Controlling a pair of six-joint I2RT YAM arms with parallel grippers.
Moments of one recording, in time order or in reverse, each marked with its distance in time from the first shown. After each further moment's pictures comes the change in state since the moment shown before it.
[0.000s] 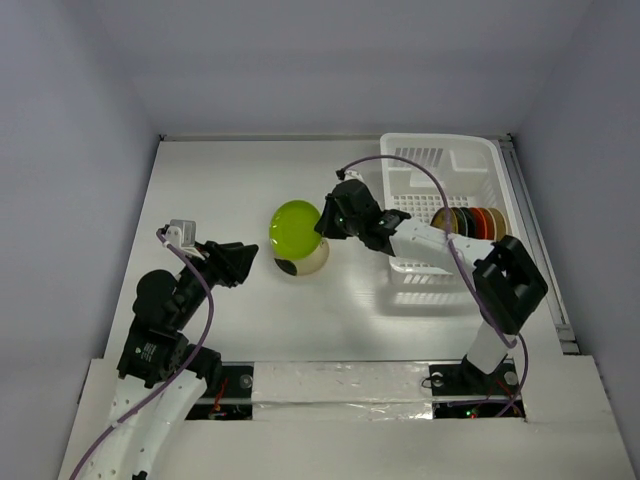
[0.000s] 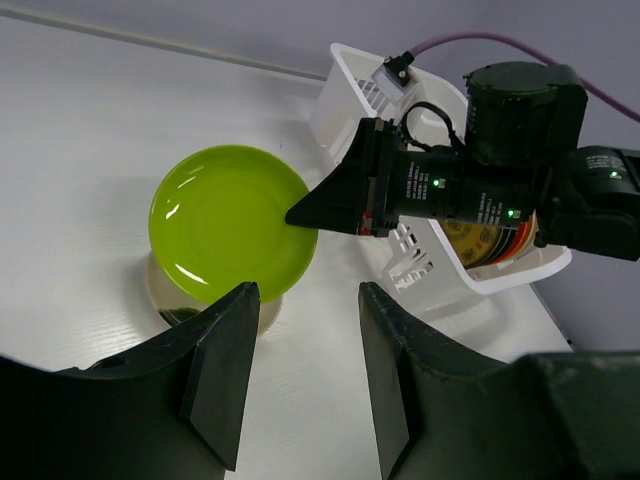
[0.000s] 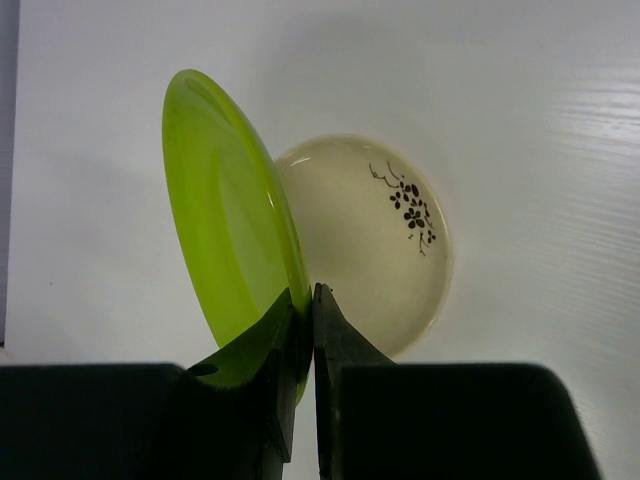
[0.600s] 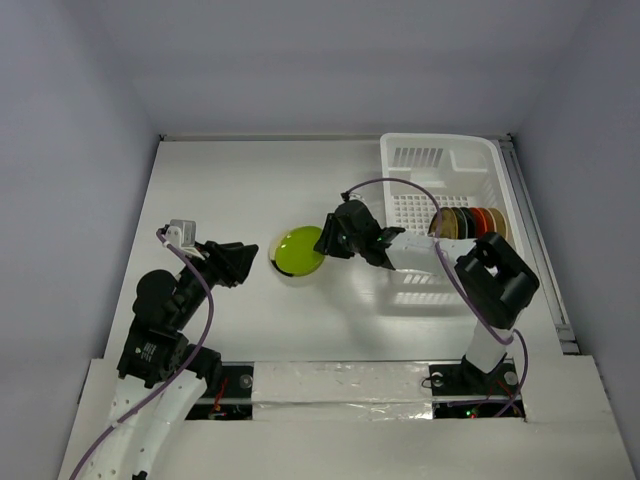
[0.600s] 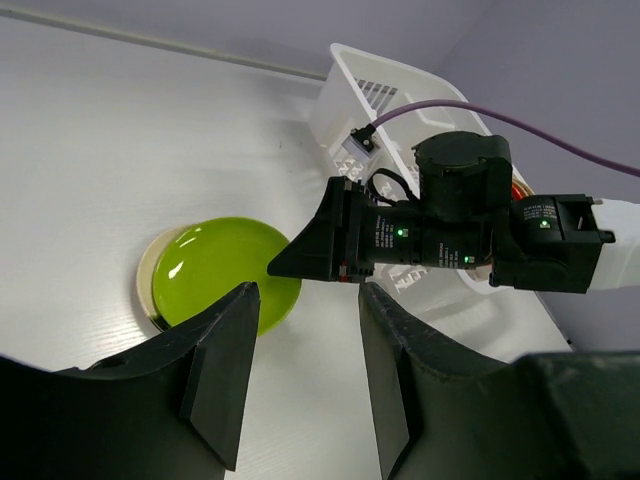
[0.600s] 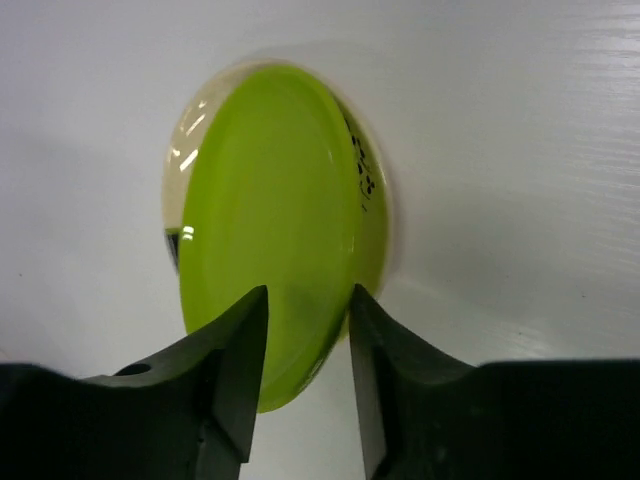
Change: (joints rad) left arm 0.000 0.000 0.000 0.000 0.000 0.000; right arm 0.000 0.055 -0.187 0.169 -0.065 0.127
